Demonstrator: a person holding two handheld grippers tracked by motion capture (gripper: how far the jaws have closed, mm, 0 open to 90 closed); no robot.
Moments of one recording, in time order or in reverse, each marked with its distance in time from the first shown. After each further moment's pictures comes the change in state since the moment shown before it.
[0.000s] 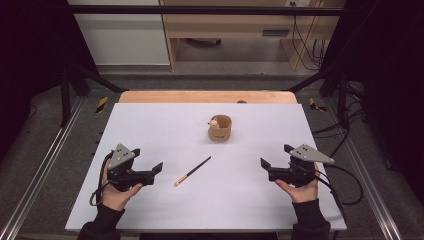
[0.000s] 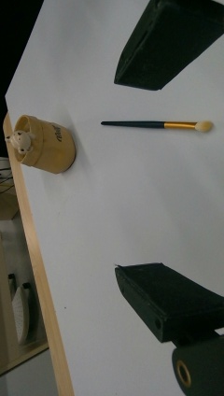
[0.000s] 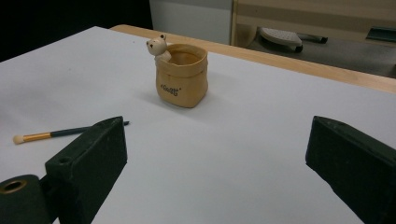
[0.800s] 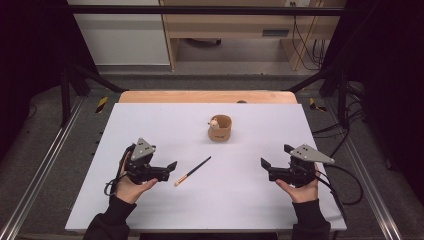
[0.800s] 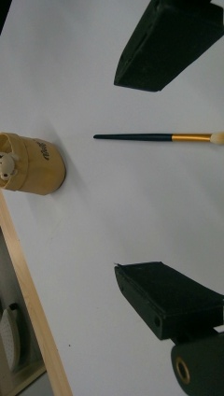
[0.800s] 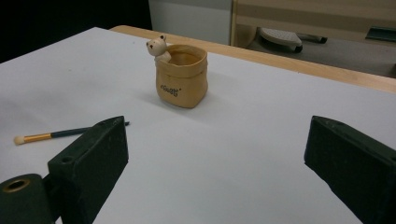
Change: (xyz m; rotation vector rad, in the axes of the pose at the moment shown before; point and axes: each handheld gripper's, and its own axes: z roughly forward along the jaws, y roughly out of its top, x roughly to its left) left arm -0.018 0.019 0.034 0.097 -0.045 0.090; right arm 0.000 0.000 -0.001 -0.002 -0.001 0.003
